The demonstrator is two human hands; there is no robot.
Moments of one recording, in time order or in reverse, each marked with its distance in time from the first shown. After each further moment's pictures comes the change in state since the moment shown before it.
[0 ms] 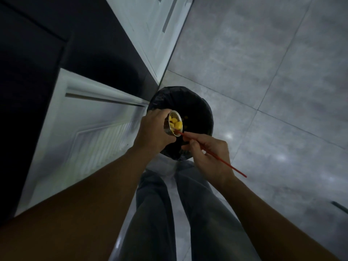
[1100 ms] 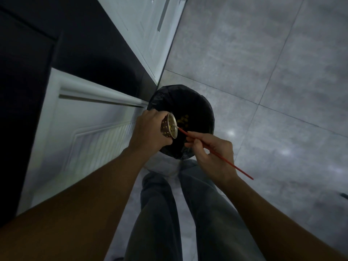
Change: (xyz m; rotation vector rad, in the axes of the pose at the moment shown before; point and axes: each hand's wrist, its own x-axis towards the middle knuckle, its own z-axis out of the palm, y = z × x) left_hand -0.005 -0.002 -0.013 0.125 -0.038 0.065; right_hand -0.007 0.010 0.003 0.053 0.097 -0.013
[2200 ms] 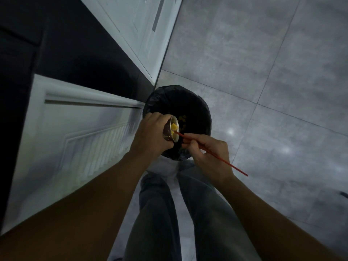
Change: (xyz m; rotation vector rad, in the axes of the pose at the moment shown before) left_hand 0.000 0.012 0.012 0.005 -0.024 0.053; right_hand 0.004 0.011 -0.004 0.021 -0.046 0.043
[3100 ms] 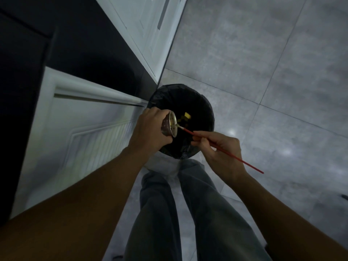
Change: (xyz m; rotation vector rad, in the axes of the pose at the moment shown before) left_hand 0.003 -0.017 -0.002 -0.010 0.053 -0.008; right_hand 0.002 0.001 -0.018 -0.041 -0.030 -0.041
